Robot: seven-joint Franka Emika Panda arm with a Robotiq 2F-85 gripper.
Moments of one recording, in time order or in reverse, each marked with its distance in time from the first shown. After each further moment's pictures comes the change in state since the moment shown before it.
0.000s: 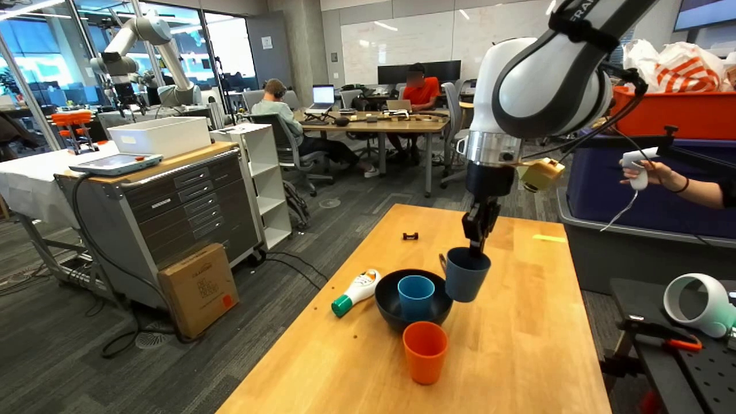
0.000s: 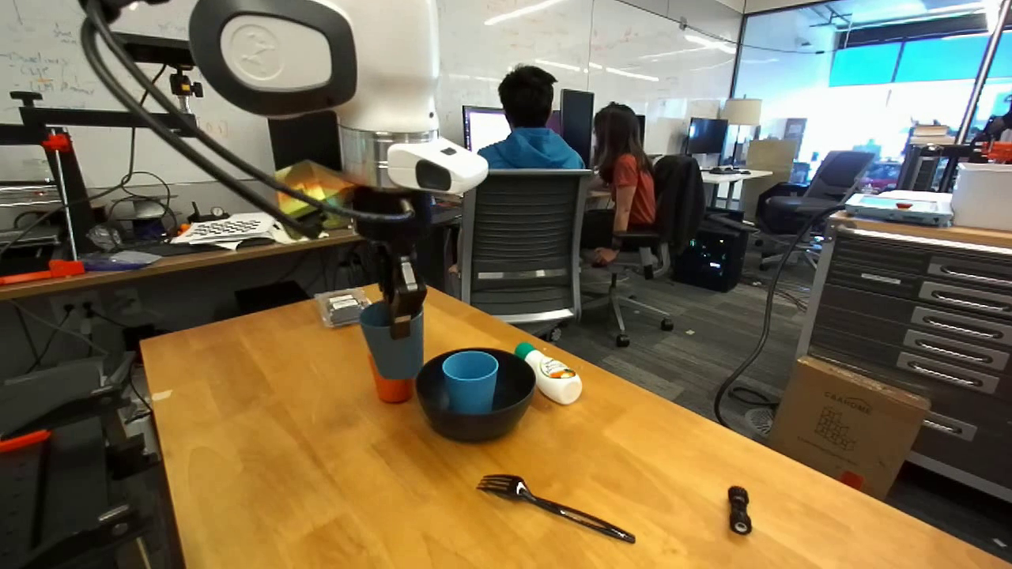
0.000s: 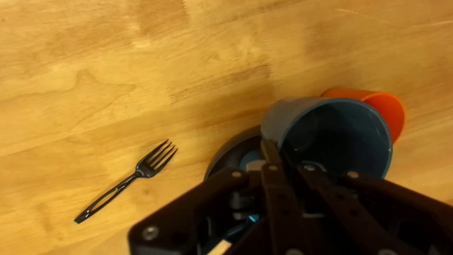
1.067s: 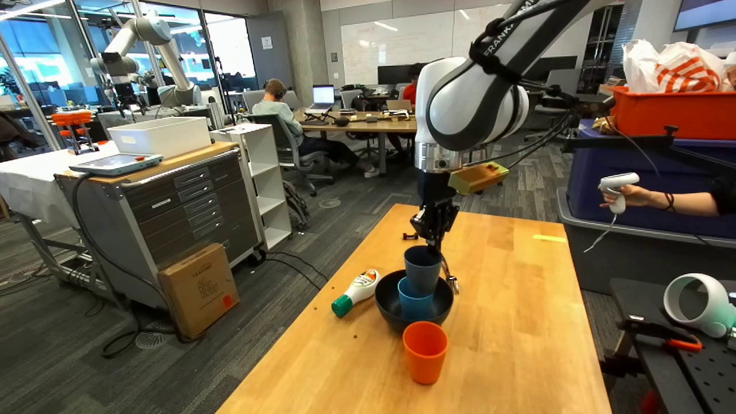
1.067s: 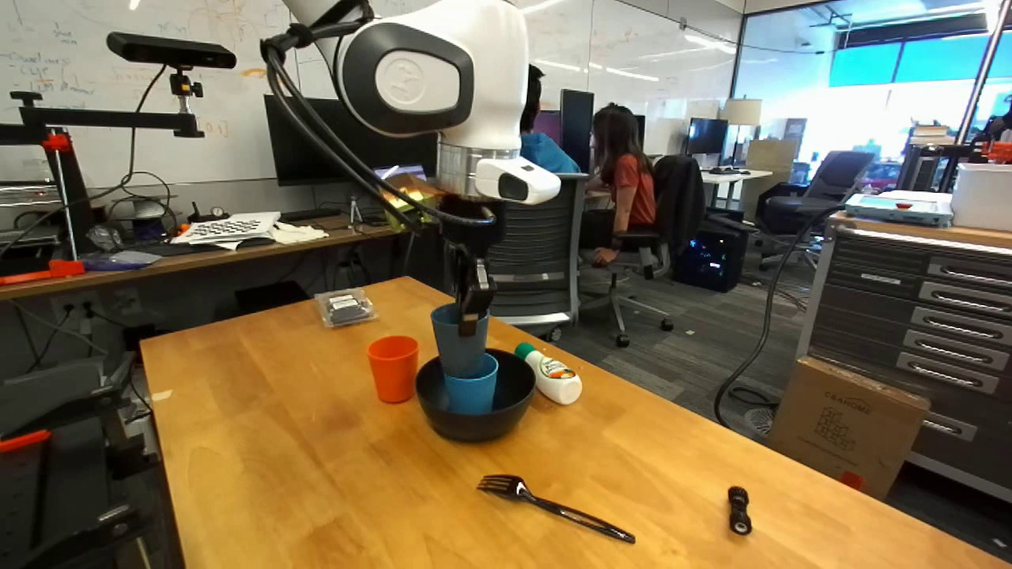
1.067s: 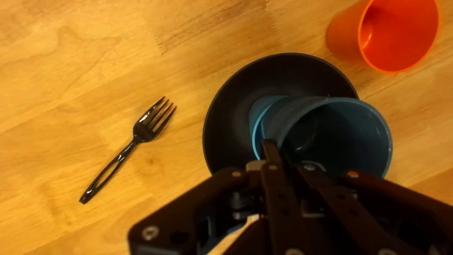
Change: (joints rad) arm 0.070 0.257 -0.058 0.341 -0.091 -0.126 0.261
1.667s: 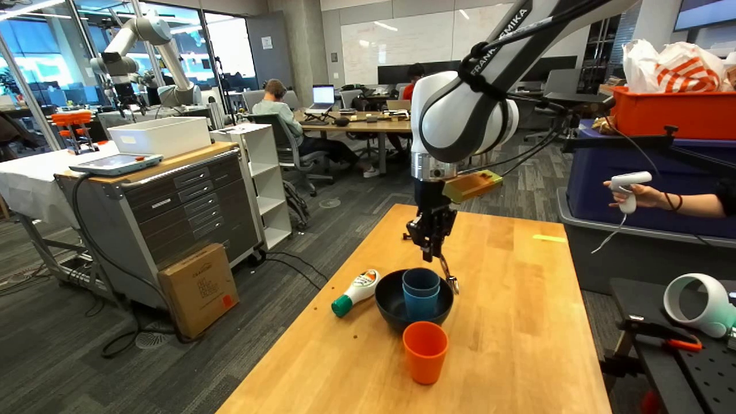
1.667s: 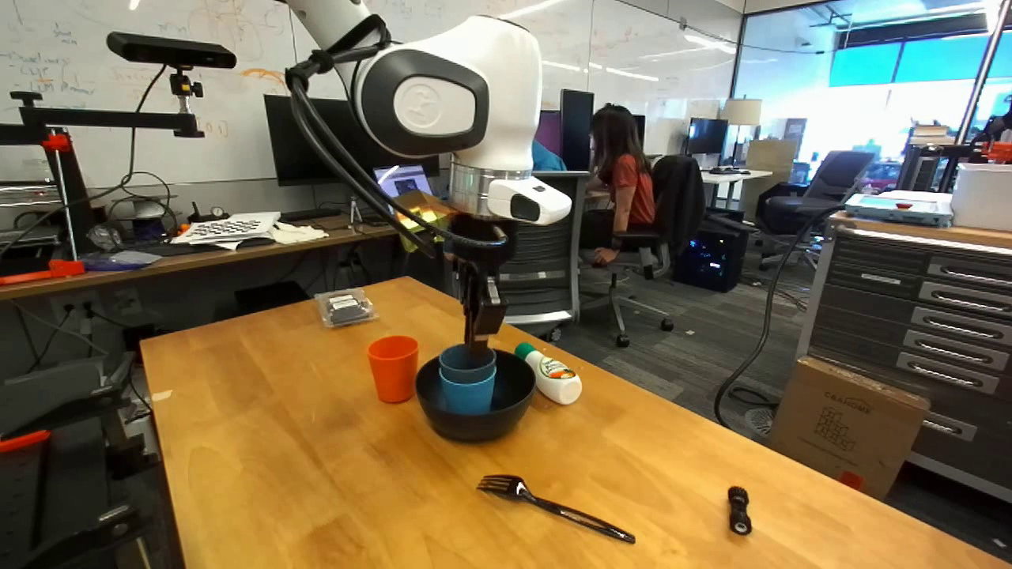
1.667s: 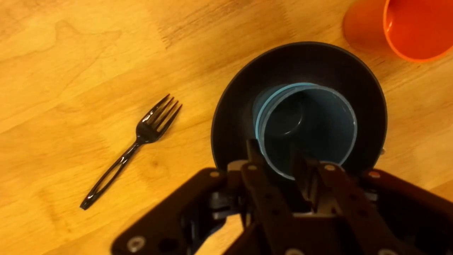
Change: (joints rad) arm 0.000 0.066 -0.012 0.048 0.000 0.002 0.006
